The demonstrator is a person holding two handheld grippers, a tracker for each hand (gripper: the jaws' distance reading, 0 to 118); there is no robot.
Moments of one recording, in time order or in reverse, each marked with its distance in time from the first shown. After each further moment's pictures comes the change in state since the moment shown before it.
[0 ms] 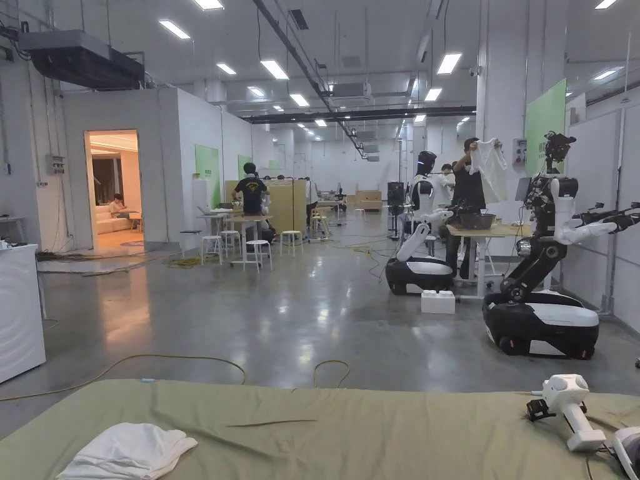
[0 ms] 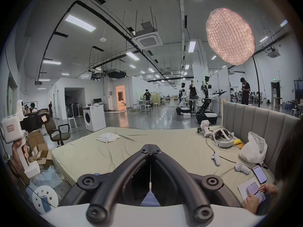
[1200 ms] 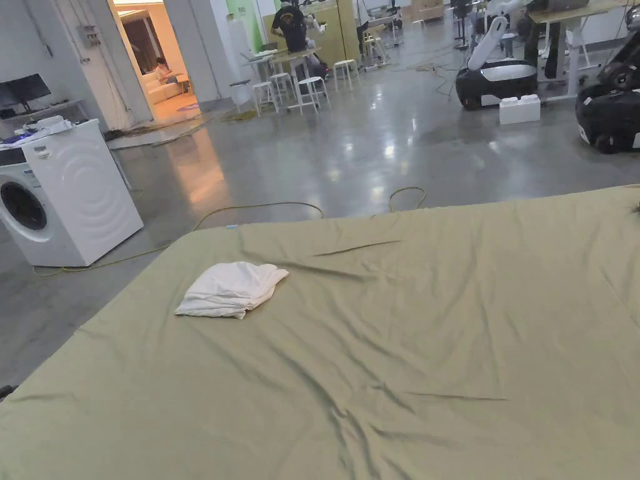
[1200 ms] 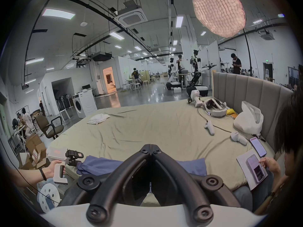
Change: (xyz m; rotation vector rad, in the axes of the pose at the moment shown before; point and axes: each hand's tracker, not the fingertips) left arm -0.168 -0.316 -0.188 -0.879 -0.028 0.988; right arm 0.030 -0.048 -0.025 -0.250 -0.105 -0.107
